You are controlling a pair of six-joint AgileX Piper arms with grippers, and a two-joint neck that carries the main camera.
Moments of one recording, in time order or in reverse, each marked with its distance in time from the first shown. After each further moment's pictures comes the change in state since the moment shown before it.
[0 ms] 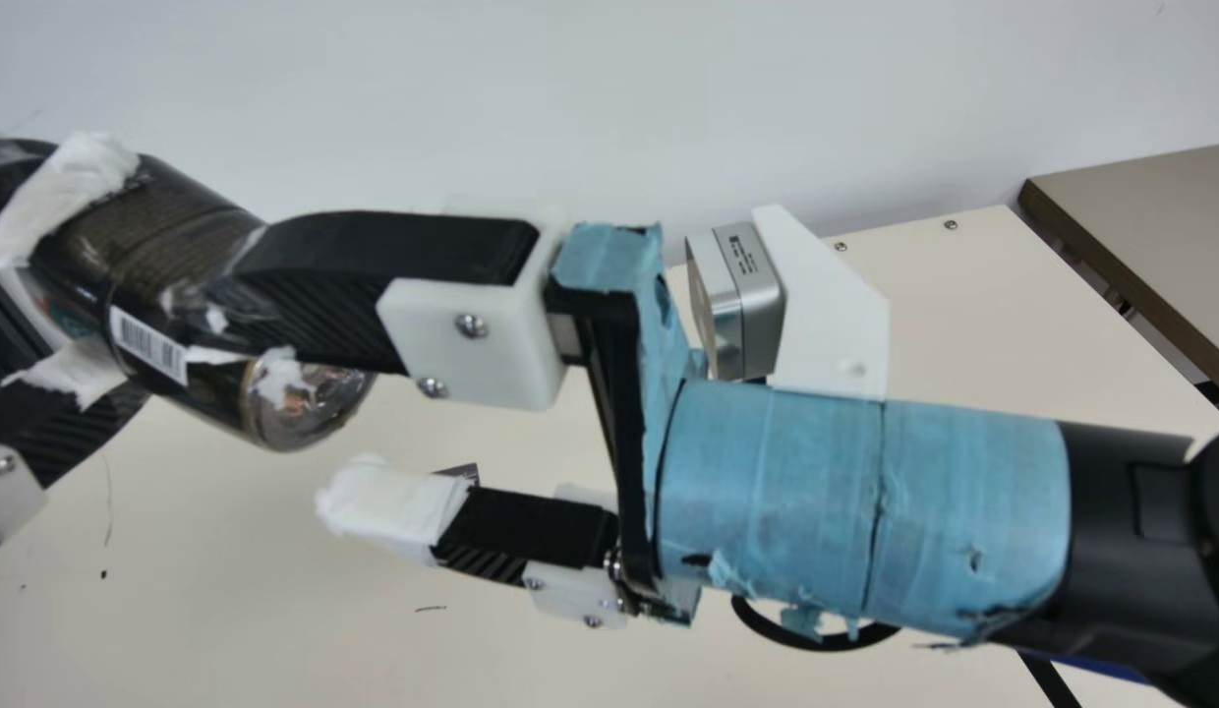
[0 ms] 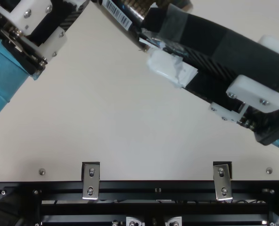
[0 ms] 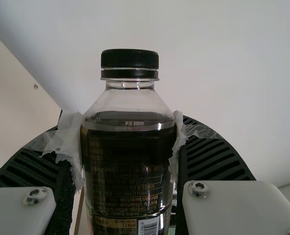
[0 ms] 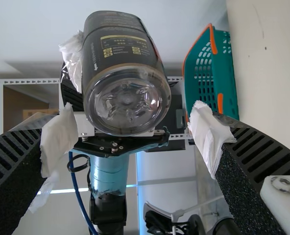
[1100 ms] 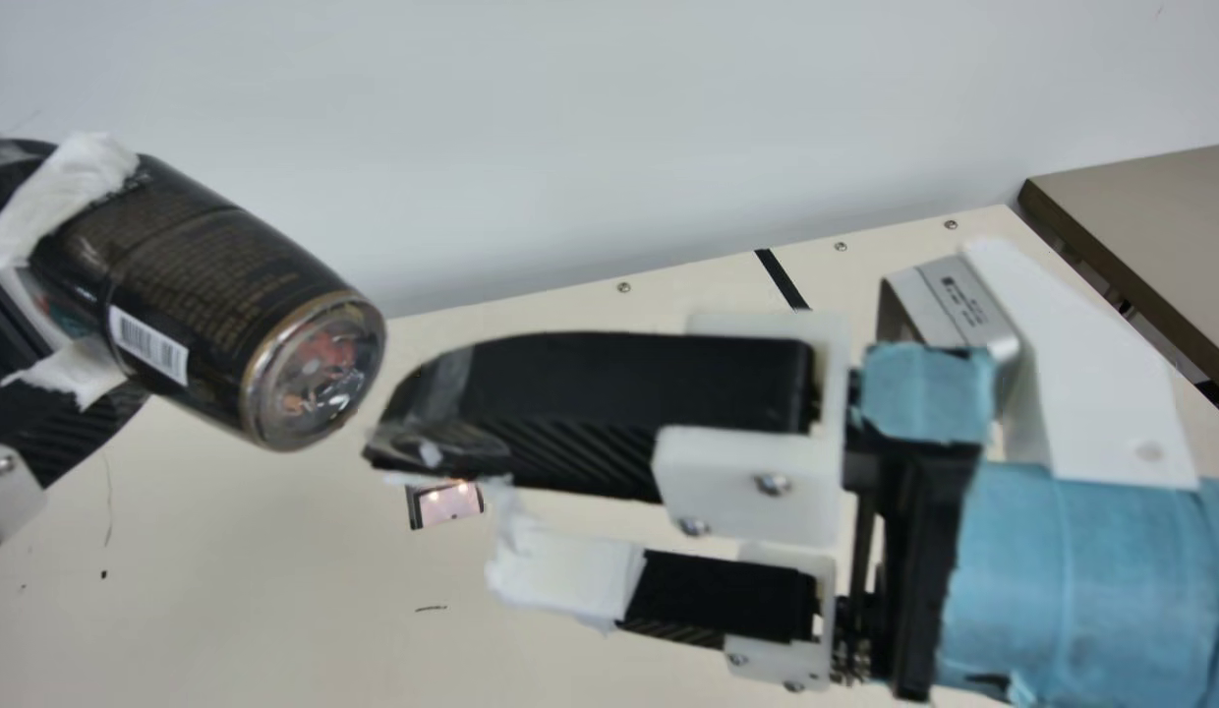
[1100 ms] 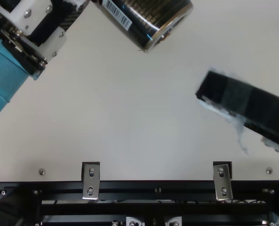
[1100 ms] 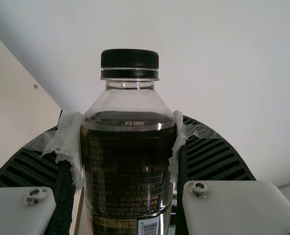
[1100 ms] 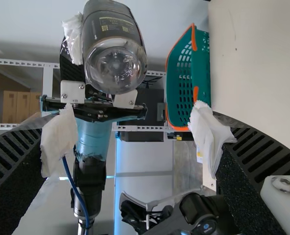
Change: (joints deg) left arm 0.0 0.0 0.0 0.0 0.0 0.0; right arm -16.6 -10.5 2.8 -8.8 20.0 3.1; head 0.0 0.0
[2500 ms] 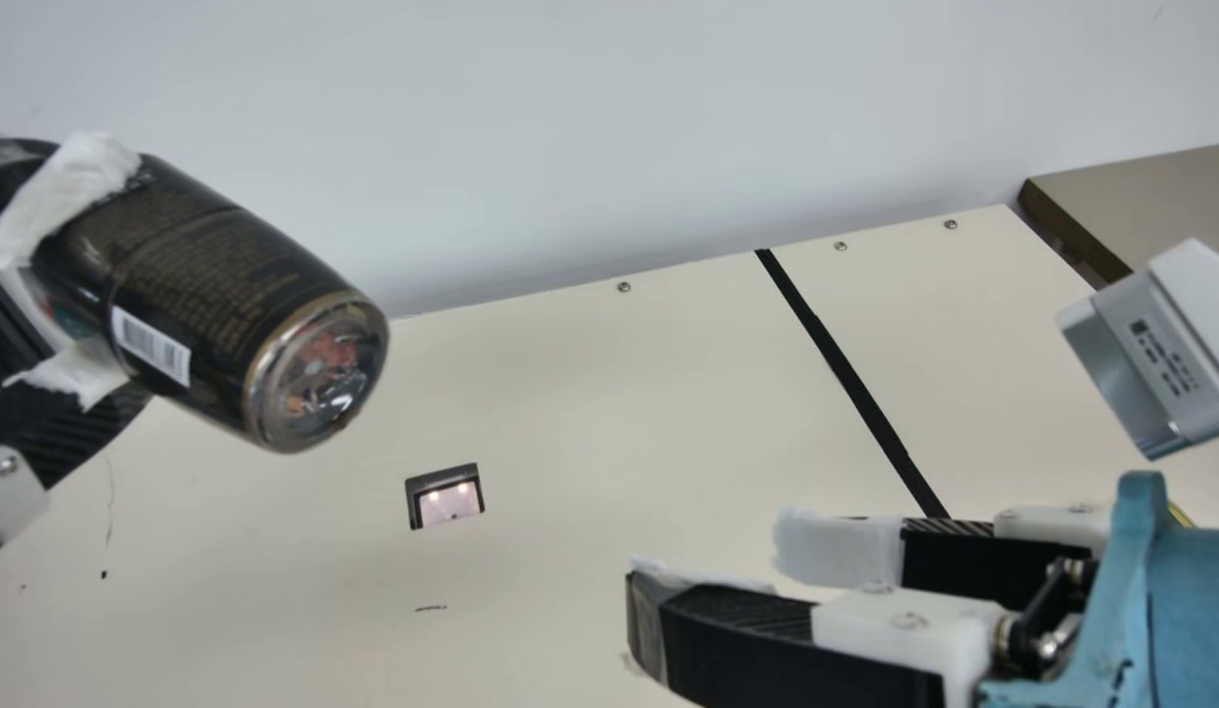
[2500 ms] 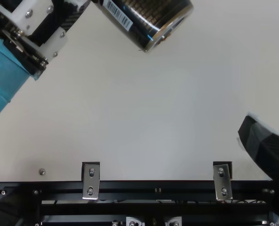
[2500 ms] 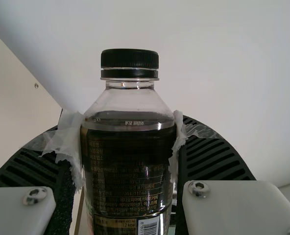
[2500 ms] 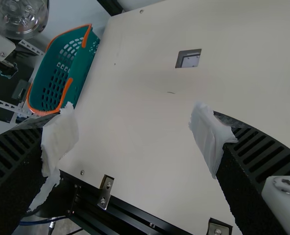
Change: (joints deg) left arm 0.0 0.0 0.0 0.0 0.0 0.0; right arm -13.3 -6.9 -8.5 -31.8 21.1 -14.5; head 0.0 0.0
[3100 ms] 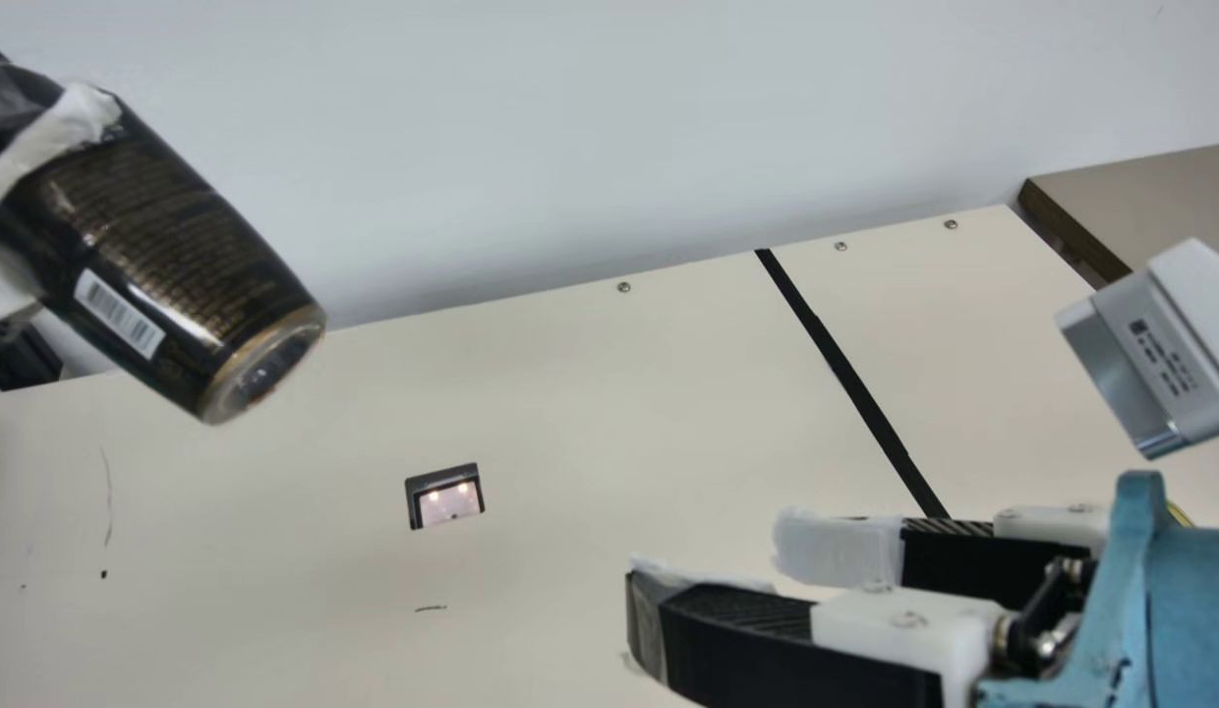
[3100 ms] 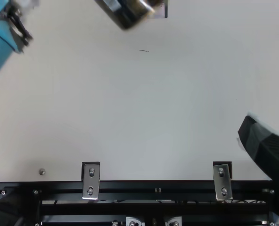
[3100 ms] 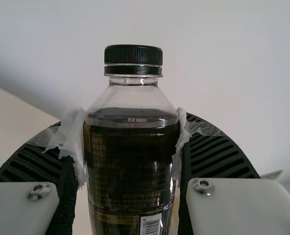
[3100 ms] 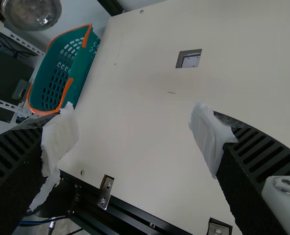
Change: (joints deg) left arm 1.6 2.8 -7.2 18.5 1.9 2.2; right arm 0.0 0.0 0.0 0.0 0.0 0.0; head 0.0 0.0
